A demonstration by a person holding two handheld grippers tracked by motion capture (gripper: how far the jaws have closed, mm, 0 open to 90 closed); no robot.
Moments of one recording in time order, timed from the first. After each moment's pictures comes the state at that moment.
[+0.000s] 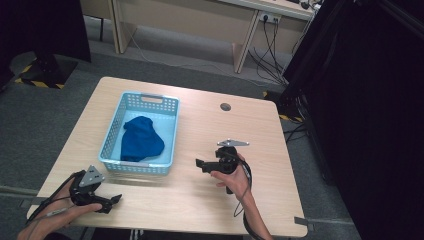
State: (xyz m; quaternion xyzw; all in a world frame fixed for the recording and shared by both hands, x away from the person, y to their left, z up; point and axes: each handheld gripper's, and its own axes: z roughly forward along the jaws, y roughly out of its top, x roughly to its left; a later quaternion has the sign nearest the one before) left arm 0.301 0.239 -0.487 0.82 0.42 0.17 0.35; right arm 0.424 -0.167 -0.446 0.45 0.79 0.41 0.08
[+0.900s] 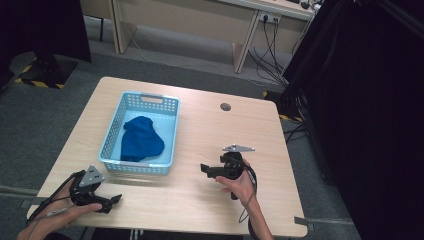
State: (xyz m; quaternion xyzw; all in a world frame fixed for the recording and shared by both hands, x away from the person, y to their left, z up) left arm 0.301 0.239 -0.487 0.82 0.42 0.17 0.35; right arm 0.411 -0.184 -0.451 0.45 0.79 0.40 0.08
